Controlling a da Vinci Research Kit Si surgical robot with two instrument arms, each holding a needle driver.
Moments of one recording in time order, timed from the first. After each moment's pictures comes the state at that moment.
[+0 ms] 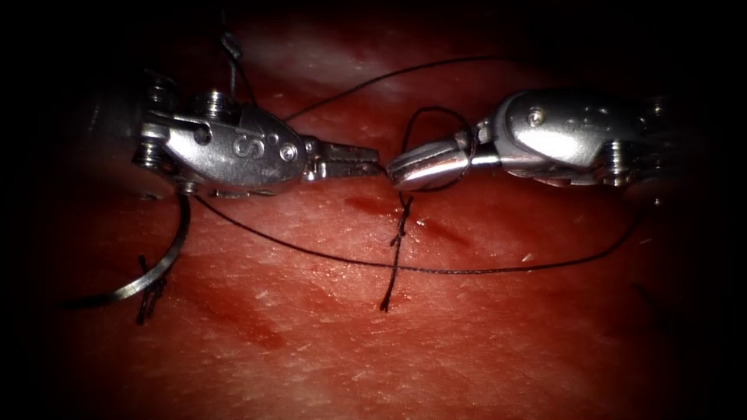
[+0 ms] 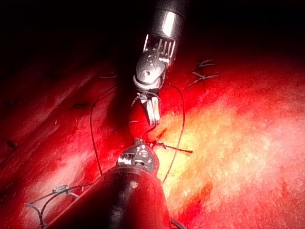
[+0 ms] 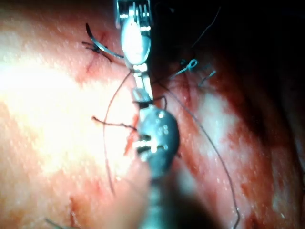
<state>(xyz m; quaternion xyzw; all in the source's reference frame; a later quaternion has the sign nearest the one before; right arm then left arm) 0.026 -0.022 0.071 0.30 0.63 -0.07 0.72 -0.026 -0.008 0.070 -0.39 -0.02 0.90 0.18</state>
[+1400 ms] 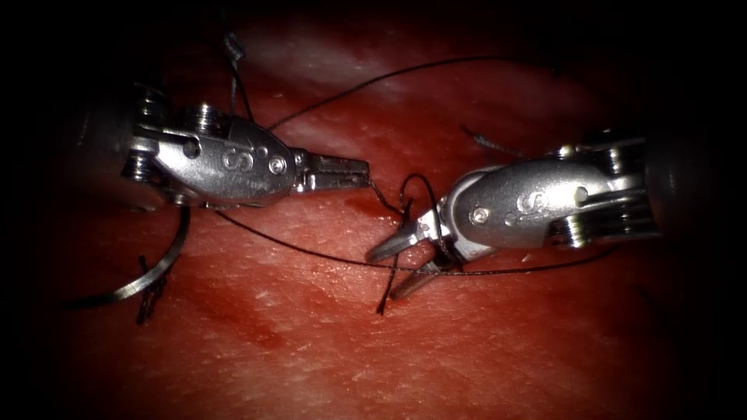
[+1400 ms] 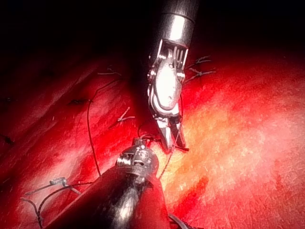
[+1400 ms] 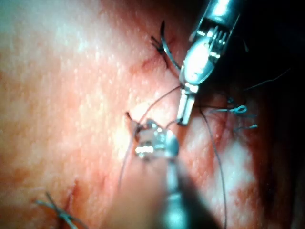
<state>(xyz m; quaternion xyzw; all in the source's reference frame) 0.028 -0.029 0.072 0.25 0.47 -0.28 0.80 -0.026 -0.009 0.070 -0.39 -0.02 0.90 0.17</state>
